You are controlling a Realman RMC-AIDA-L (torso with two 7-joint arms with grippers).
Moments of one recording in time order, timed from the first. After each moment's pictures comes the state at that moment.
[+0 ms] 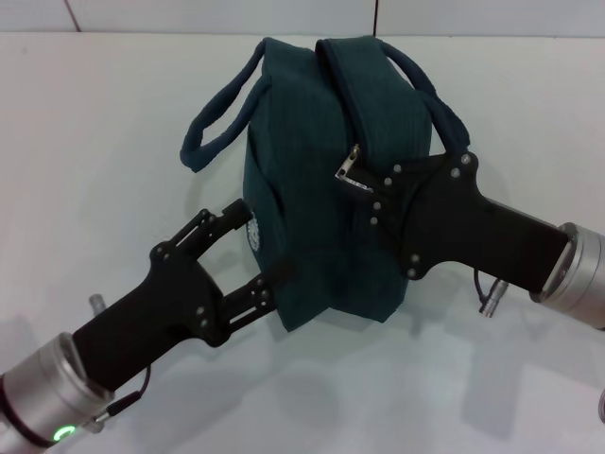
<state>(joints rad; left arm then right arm) -0.25 -2.10 1.54 0.14 0.73 1.74 -0.68 0.46 2.03 -2.04 -0.44 -0.34 -1.48 -0.15</state>
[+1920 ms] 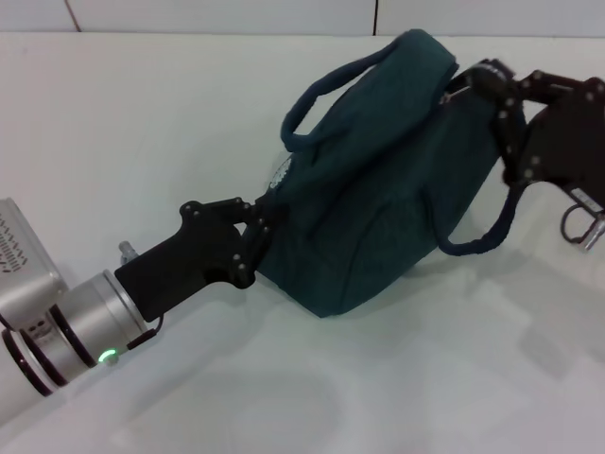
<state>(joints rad) -0.39 -2.09 1.53 0.14 0.71 1.41 -0.60 0.38 2.02 -1.87 -0.39 -0.20 -1.53 0.29</state>
